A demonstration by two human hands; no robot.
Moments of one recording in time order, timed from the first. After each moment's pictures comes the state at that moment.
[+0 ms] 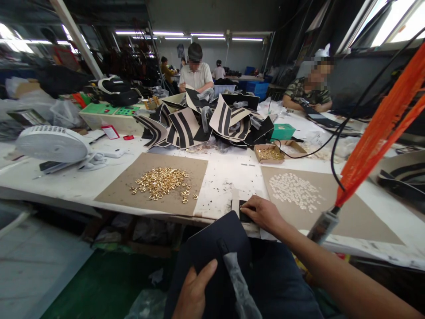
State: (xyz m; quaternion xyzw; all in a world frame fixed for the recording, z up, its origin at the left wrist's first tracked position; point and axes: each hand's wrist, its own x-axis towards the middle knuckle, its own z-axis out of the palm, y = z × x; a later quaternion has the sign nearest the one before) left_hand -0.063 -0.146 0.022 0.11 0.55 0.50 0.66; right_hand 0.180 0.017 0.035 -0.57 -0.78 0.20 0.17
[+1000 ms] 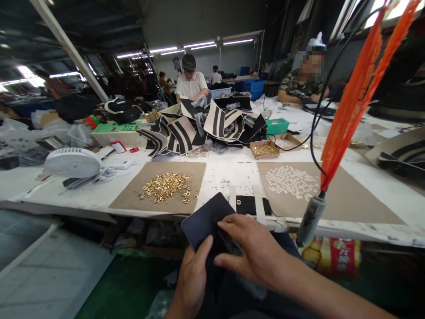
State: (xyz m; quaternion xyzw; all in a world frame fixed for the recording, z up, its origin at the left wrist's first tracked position) left_hand -0.052 -0.134 0.064 0.27 0.58 0.52 0.57; right_hand 0.134 -0.104 0.127 -0.42 -0.82 0.28 0.27
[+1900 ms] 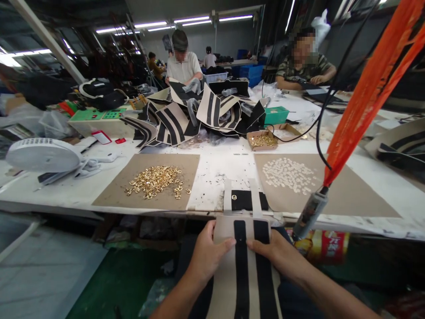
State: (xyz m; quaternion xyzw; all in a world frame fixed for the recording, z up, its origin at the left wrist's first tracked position) left_hand -0.023 -0.087 0.030 0.43 0.53 0.39 0.62; right_hand 0.188 -0.110 0.046 -0.44 -0.38 0.73 0.37
